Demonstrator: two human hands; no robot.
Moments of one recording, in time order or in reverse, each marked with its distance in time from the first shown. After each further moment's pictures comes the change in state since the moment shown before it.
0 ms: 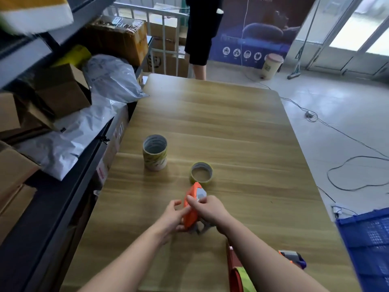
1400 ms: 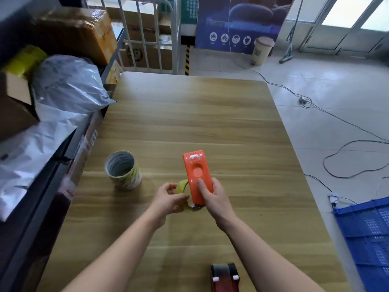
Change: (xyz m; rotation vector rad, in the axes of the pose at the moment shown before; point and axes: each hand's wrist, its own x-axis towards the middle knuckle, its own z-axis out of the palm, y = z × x) left_hand 0.067 0.086 0.060 0.132 0.077 0.073; right_hand 0.065 0.006 -0.079 0.556 0.218 -0.207
